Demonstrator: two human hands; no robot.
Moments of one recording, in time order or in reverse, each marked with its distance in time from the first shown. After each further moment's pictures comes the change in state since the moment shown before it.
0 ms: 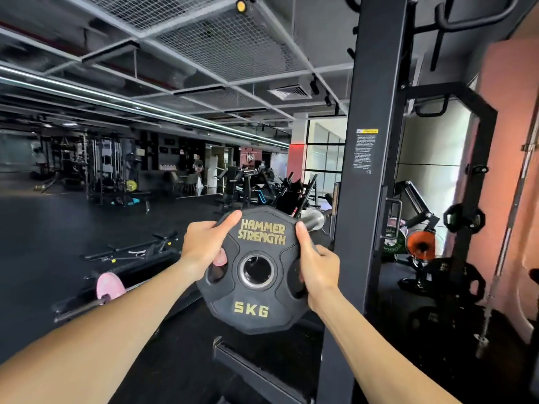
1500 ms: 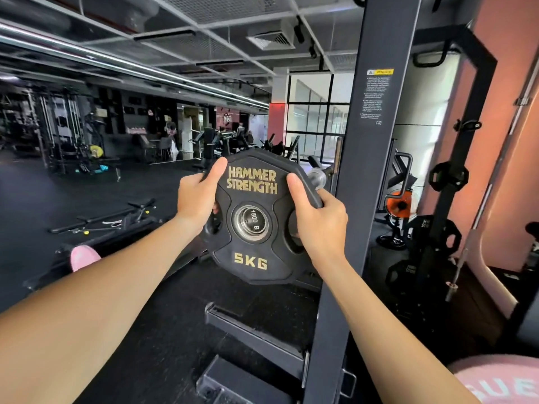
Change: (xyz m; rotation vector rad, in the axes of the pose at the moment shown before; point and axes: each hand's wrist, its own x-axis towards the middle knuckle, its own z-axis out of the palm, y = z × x) left_hand 0.085 -0.053 0.016 -0.142 -0.014 0.101; right_hand 0.004 0.006 0.040 -0.174 0.036 -0.357
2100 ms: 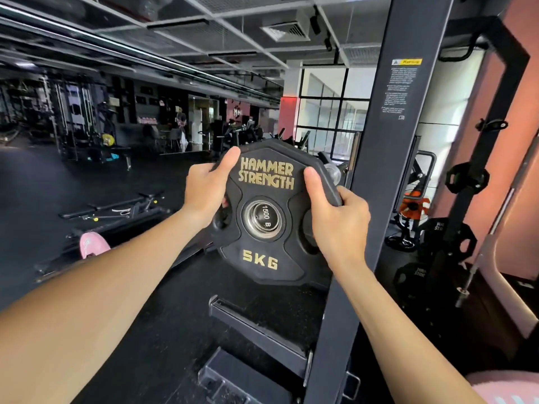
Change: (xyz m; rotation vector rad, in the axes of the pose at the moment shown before) left_hand 0.009 -0.010 0.000 -0.003 -0.030 0.039; right_hand 0.008 0.008 0.004 -0.041 0.018 -0.061
